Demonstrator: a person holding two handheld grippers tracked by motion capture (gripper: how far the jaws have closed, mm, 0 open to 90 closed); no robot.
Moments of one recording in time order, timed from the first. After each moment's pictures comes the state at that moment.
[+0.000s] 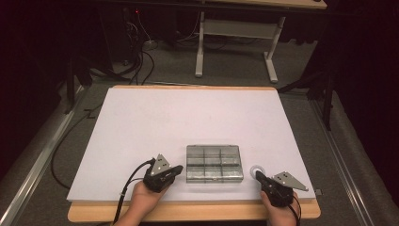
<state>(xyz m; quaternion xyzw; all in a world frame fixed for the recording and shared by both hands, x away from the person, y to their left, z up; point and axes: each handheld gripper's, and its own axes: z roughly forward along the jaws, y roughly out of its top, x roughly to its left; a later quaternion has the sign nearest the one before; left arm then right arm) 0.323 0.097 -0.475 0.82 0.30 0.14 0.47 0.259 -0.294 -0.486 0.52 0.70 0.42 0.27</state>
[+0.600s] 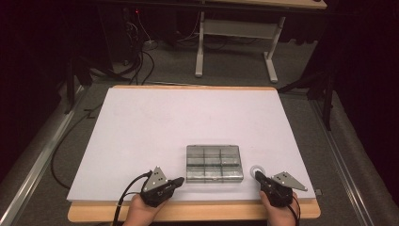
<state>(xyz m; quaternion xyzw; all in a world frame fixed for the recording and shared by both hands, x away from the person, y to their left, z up) 0.292 0.097 -0.479 0.81 0.28 0.10 0.50 0.258 -0.294 -0.487 0.53 0.69 0.41 0.27</state>
